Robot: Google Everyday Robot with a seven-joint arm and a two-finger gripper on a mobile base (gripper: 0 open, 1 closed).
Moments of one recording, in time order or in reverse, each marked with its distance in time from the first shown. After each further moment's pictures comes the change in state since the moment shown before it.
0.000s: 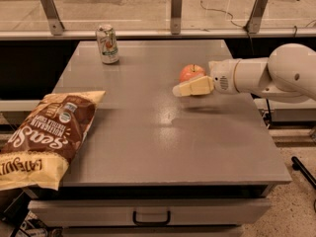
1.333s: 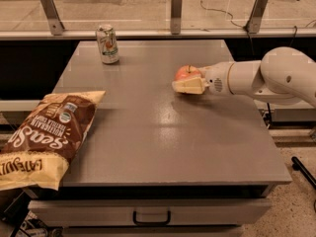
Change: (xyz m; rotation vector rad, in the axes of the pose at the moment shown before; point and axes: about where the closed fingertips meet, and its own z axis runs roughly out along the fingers) arm 0.003 0.006 0.014 -0.017 -0.002 0.017
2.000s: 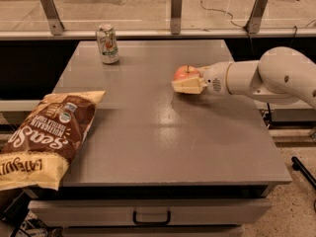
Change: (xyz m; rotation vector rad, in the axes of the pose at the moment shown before) arm -0.001 0.003 0.003 -0.007 0.000 -0.002
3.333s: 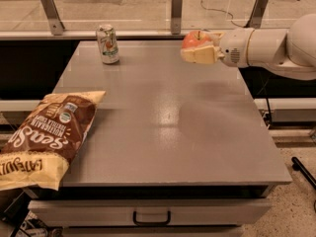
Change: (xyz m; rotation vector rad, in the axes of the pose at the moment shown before) arm -0.087 -0.013 -0.045 -0.044 -0.166 -0.145
